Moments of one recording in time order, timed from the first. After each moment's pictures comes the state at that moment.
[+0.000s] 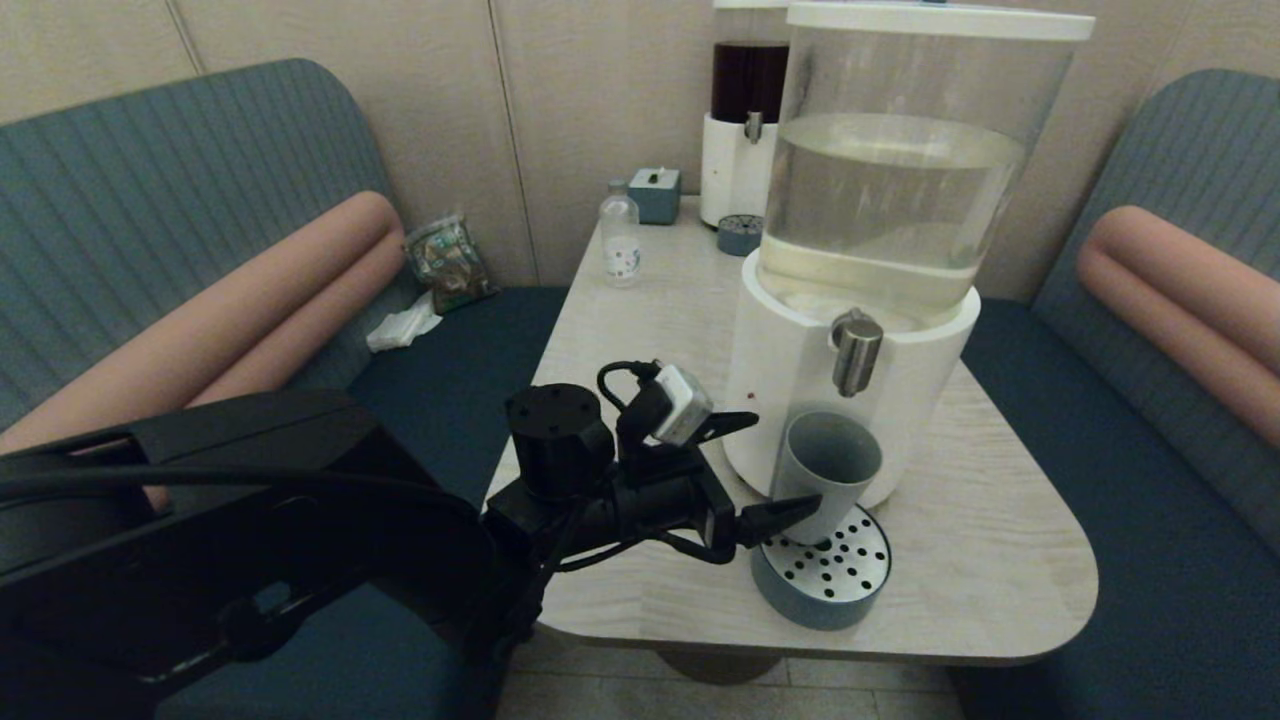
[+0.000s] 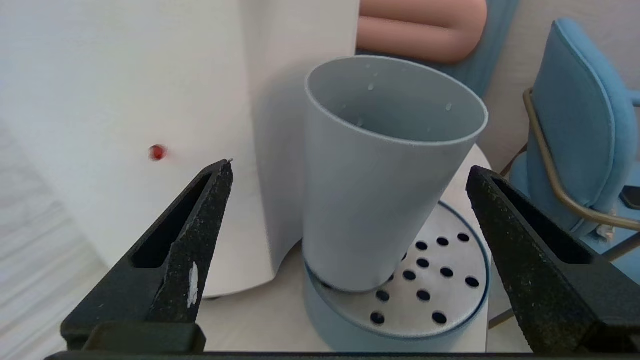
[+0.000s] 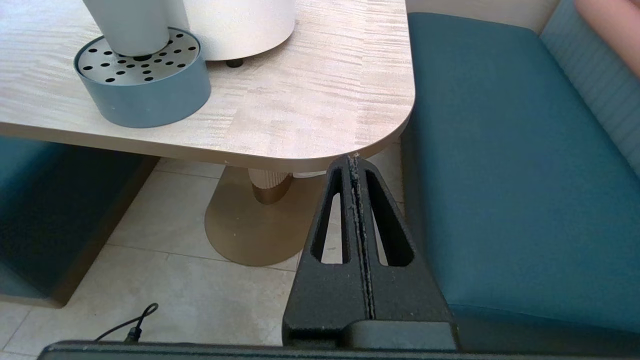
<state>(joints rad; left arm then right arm) -0.65 2.20 -0.96 -1.31 -0.57 0.07 0.01 0.00 0.00 0.01 0.01 -0.02</state>
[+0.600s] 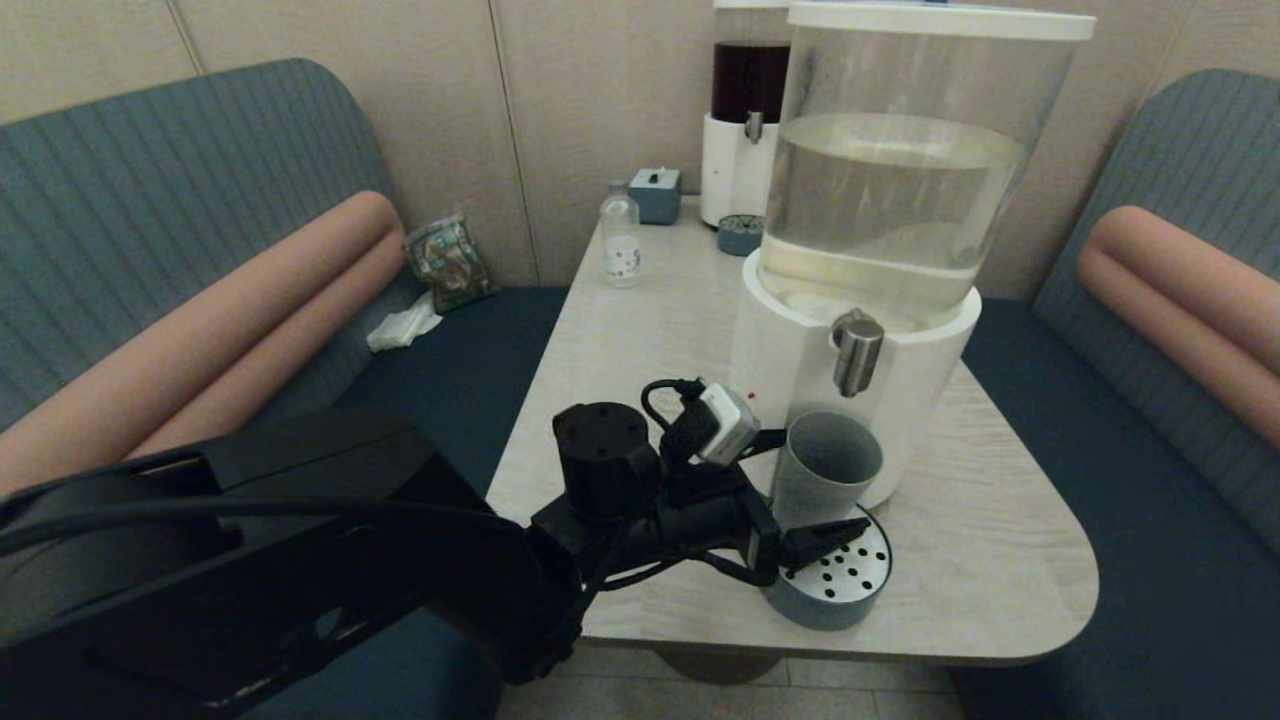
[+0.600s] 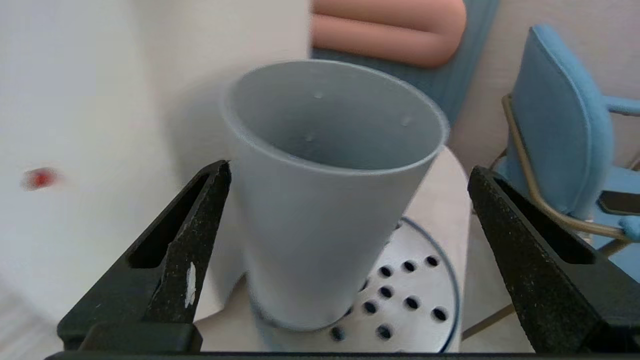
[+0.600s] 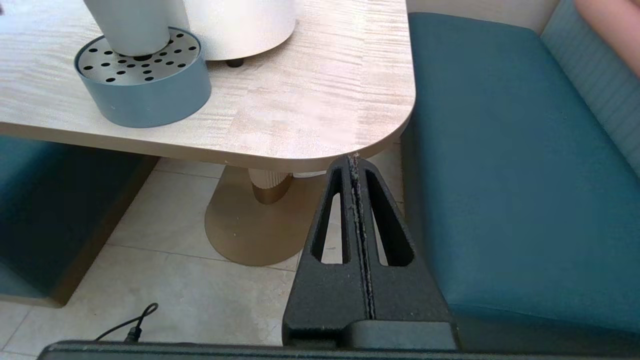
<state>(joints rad) -0.72 2.25 -1.01 -1.31 -0.53 0.05 0.01 0.00 0.00 0.01 0.01 -0.02</state>
